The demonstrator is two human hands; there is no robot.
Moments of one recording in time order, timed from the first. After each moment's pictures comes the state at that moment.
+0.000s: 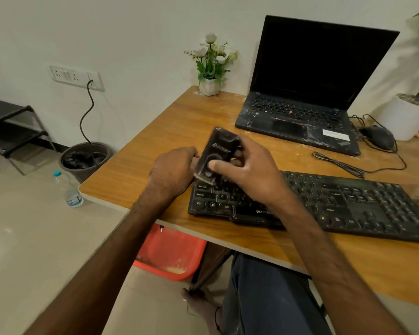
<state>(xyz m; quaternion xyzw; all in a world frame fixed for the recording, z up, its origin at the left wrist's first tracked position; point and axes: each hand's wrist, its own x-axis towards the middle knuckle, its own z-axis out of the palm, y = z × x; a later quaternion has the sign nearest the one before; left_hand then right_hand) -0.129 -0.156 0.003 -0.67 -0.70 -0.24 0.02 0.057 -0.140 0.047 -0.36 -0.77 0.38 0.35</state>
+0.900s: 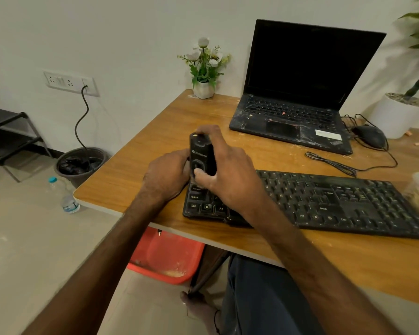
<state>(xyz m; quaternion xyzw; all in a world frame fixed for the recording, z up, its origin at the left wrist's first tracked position) -0.128 -0.158 0.004 -0.67 -0.70 -0.27 -0.02 0.036 -0.160 0.056 -0.35 -0.86 0.16 0.33</state>
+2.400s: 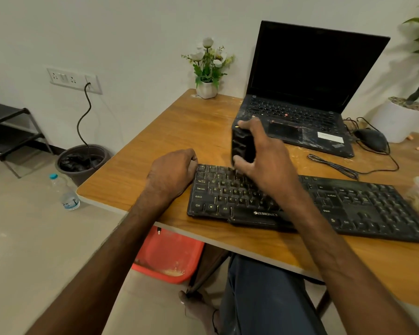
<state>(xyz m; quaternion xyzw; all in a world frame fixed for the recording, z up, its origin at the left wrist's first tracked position) -0.127 -0.151 0.000 -0.66 -0.71 -0.25 0.02 0.079 -0.123 0.055 -0.42 -0.84 0.07 0.33</state>
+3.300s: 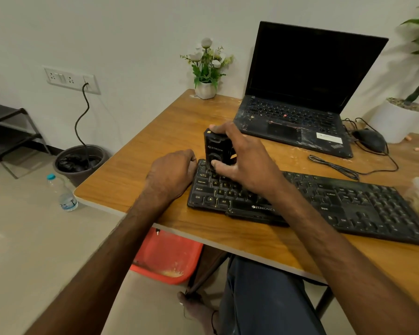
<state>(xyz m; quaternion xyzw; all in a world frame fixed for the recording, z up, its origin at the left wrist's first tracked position) -0.126 -0.150 0.000 -0.66 -0.71 -0.25 0.02 0.059 -0.109 0.050 -0.29 -0.90 0.12 0.31</state>
